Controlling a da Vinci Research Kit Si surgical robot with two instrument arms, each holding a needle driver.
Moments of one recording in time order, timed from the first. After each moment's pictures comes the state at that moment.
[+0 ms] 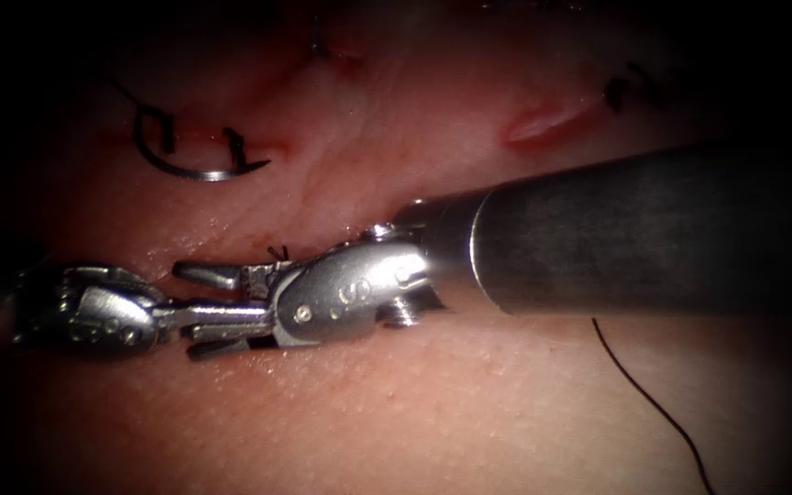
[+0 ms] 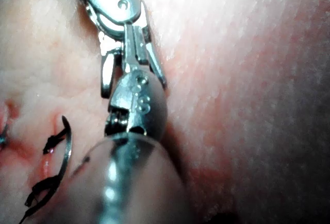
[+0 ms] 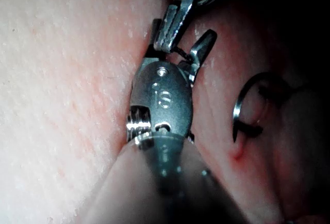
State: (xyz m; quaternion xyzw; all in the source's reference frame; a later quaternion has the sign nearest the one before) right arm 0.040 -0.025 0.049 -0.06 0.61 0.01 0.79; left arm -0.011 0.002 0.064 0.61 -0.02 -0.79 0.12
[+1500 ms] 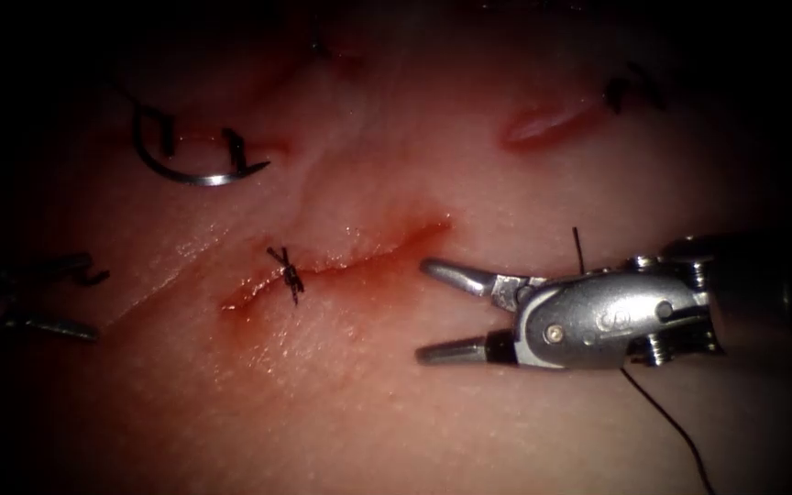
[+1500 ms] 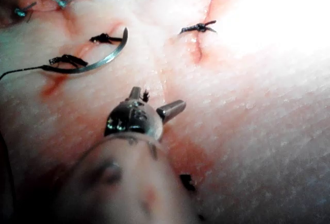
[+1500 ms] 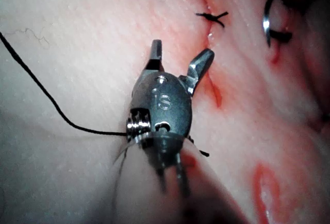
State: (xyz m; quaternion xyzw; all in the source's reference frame) right arm 0.024 -0.027 0.045 -0.08 0.52 0.08 0.85; left arm 0.000 0.004 0.063 0.41 0.15 -0.87 -0.21
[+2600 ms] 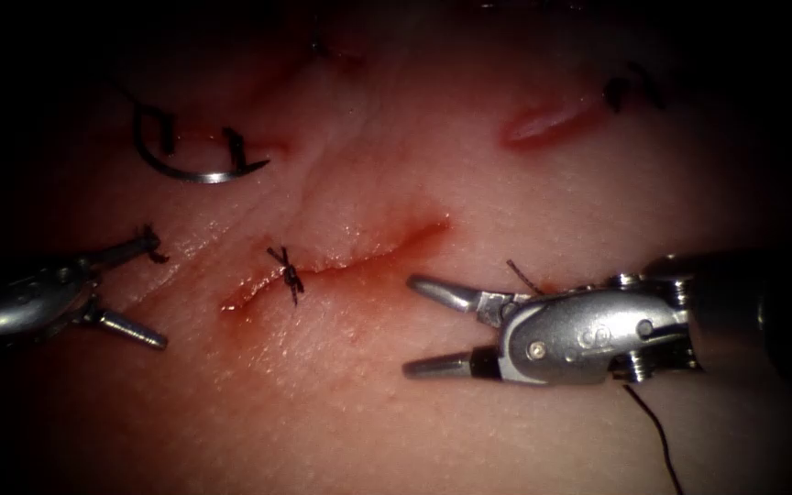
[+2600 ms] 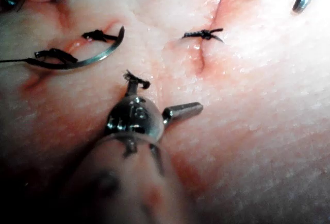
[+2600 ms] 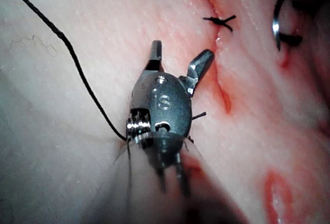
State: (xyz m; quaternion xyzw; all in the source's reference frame) right arm 0.025 -0.028 0.046 -0.07 0.51 0.07 0.85; left arm -0.003 0.003 0.071 0.44 0.22 -0.84 -0.25
